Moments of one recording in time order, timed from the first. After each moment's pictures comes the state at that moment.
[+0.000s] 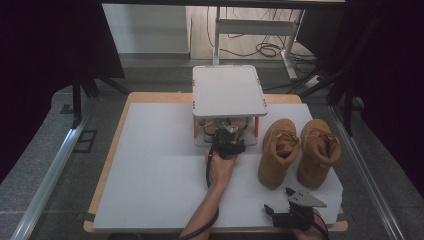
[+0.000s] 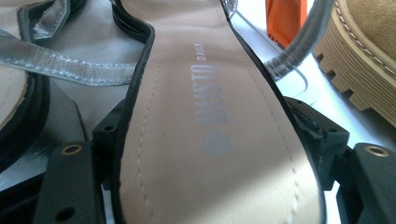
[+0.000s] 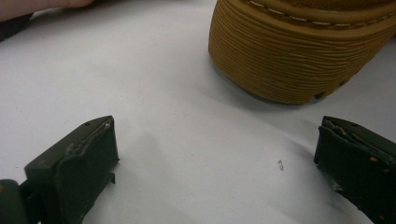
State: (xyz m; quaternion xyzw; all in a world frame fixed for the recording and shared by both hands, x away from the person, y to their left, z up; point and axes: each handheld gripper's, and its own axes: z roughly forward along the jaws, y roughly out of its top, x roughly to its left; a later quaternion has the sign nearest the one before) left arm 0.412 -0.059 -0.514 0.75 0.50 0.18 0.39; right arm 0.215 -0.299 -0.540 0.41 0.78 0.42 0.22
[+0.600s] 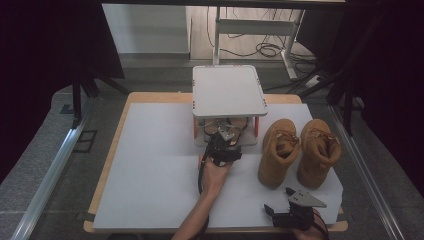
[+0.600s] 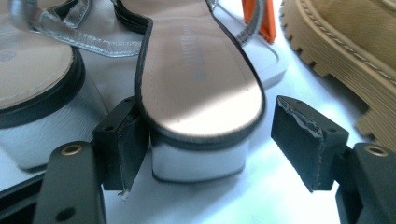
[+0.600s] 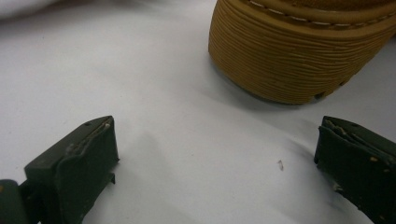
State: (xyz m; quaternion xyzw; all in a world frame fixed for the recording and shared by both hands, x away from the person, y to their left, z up) left arm 0.378 -0.039 -0.500 0.77 0.46 0.19 0.40; right arm 0.215 -0.299 -0.540 0.41 0.78 0.42 0.21
